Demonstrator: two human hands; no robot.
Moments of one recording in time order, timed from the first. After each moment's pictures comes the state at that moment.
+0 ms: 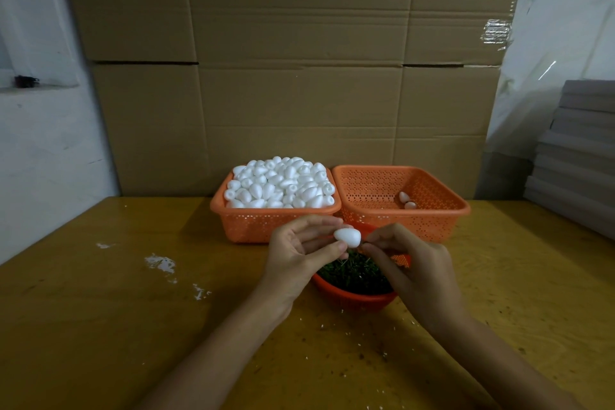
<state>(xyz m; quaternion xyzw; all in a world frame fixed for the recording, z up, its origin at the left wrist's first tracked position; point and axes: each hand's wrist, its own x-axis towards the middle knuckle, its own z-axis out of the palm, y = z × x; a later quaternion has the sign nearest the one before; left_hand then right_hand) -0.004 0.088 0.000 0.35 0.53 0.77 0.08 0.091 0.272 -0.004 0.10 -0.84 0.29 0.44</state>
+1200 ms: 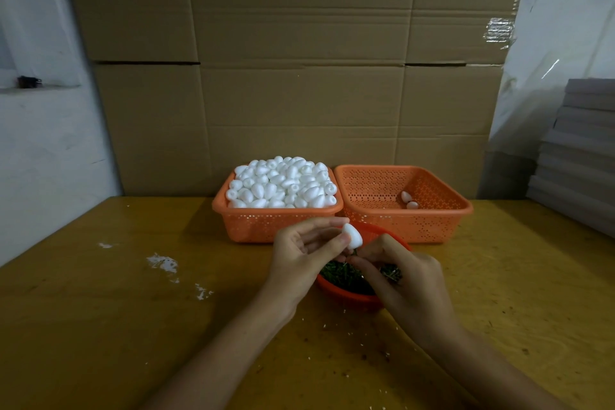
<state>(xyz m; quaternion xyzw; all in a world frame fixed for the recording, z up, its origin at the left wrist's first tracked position) 0.001 0.092 0.001 0.33 0.54 0.77 0.05 0.092 0.257 -0.015 0.14 -0.85 0.28 0.43</state>
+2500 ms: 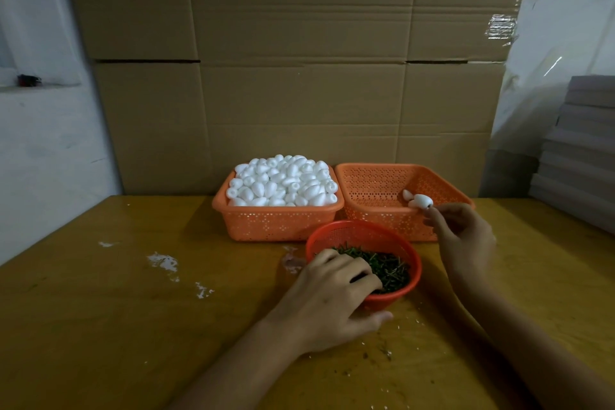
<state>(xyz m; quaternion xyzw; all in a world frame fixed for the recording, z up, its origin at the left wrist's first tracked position) 0.010 0.096 -0.029 0.58 0.77 0.13 -0.22 0.051 0.350 -0.015 -0.19 -0.72 0.44 0.50</state>
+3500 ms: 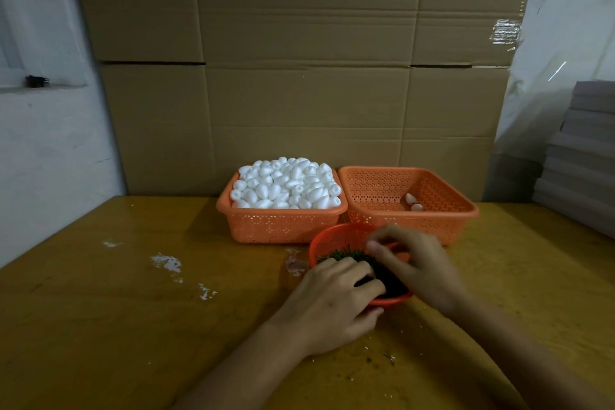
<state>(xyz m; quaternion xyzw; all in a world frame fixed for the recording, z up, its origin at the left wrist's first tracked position) 0.012 0.096 -0.026 0.58 0.77 0.11 -0.23 0.064 0.296 -0.001 0.10 -0.91 0.29 0.29</state>
